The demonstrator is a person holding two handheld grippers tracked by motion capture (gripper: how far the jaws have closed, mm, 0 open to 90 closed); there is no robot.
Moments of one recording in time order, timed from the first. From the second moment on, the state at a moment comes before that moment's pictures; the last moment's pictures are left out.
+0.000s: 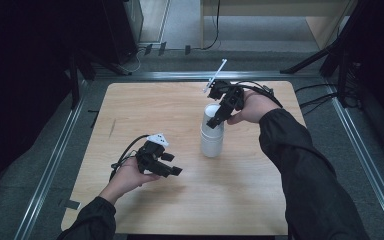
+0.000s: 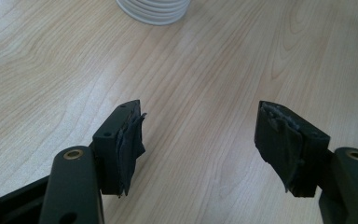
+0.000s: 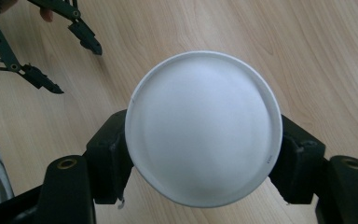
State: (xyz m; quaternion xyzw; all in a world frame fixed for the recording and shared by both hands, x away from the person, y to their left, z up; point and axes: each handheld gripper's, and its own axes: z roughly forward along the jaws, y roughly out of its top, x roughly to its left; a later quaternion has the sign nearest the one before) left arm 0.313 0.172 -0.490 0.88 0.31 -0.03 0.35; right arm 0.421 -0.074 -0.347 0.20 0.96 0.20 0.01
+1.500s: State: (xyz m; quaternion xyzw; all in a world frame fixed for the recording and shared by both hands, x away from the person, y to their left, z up) left arm 0.319 0.166 -0.473 0.87 0.27 -0.05 0.41; right arm 0.328 -0.122 -0.352 0.15 0.95 0.27 -0.01
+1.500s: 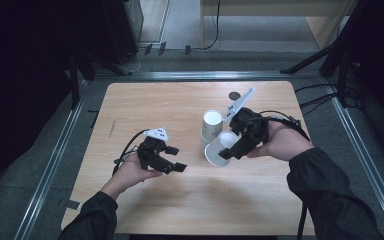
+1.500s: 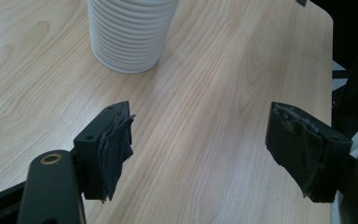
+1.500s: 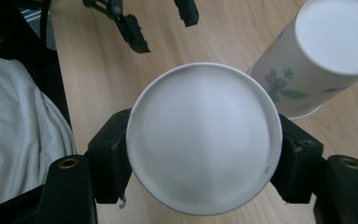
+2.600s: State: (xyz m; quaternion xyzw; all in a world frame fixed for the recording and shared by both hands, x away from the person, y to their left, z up) left arm 0.319 0.156 -0.475 0.88 0.23 -0.05 0.41; right arm 0.320 -0.127 -0.457 0.17 0.90 0.40 -0.06
